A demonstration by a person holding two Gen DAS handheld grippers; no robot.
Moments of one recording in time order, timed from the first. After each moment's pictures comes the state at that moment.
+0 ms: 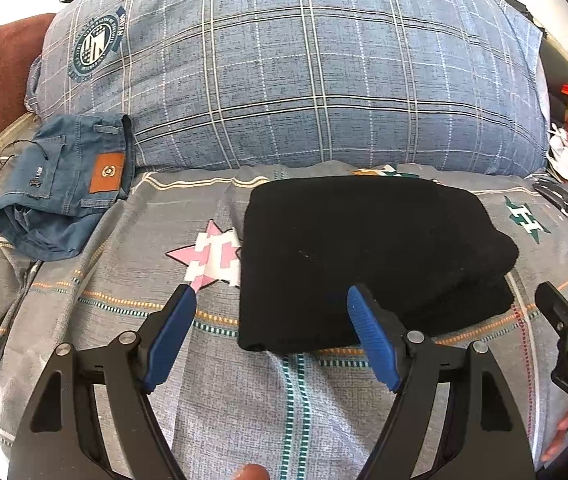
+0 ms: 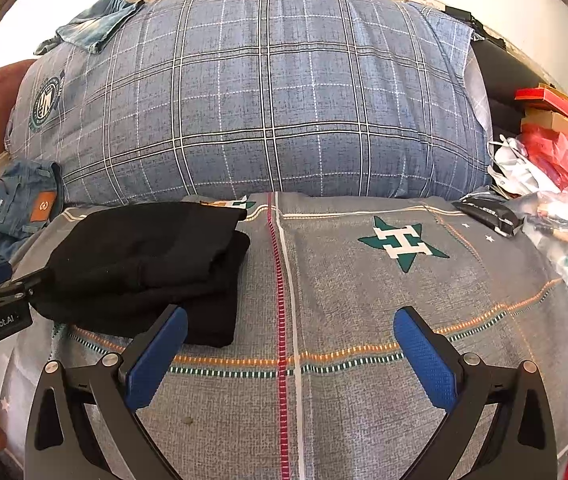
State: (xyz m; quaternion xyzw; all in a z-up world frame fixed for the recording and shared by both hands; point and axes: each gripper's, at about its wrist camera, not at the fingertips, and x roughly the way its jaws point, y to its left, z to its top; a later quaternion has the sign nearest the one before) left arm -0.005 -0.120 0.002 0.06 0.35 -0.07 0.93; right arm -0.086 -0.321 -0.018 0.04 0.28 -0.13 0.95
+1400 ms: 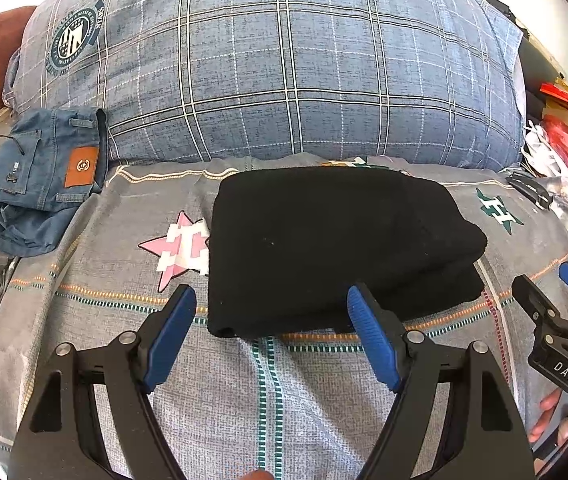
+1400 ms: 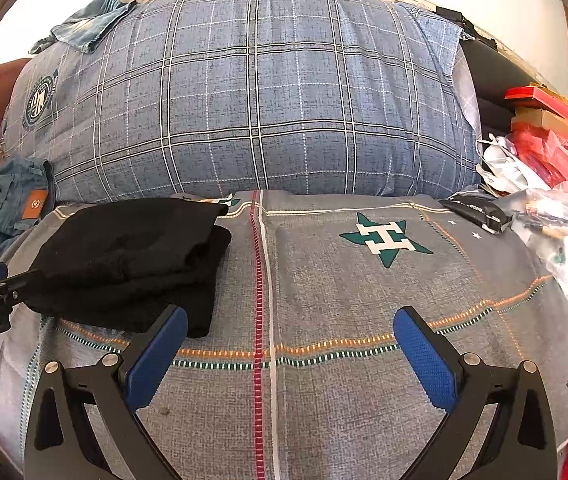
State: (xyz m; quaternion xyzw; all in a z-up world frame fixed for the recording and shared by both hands) left arm -0.010 -0.122 0.004 0.05 0.37 -0.11 0.92; right arm -0.094 -0.332 -0.022 0.04 0.28 -0.14 0.95
